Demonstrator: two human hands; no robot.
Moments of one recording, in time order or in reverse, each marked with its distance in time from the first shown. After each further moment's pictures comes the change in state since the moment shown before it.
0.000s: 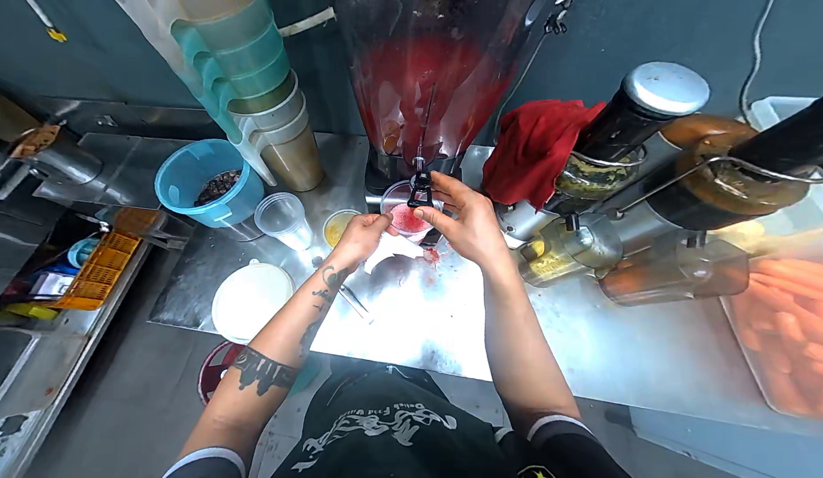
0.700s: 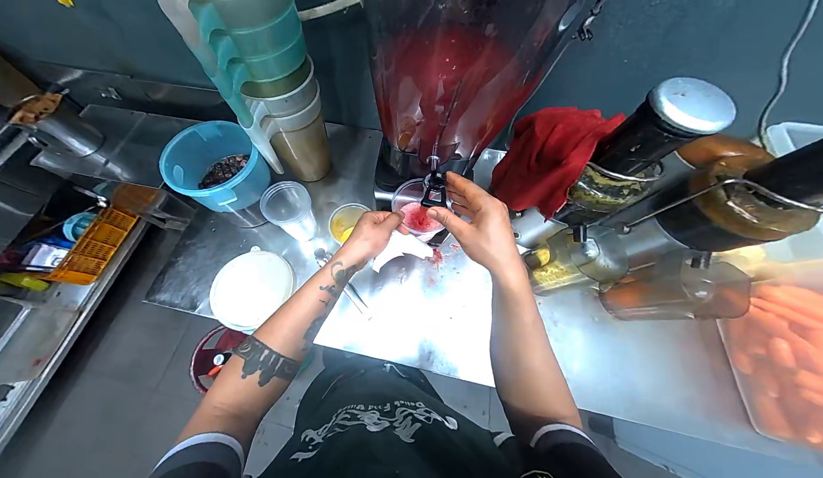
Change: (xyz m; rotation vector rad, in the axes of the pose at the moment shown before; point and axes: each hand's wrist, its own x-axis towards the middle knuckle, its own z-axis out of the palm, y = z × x) left_hand 0.000 -0.005 0.002 -0.039 -0.008 0.036; right_hand -0.001 0.000 0.000 0.024 0.001 0.007
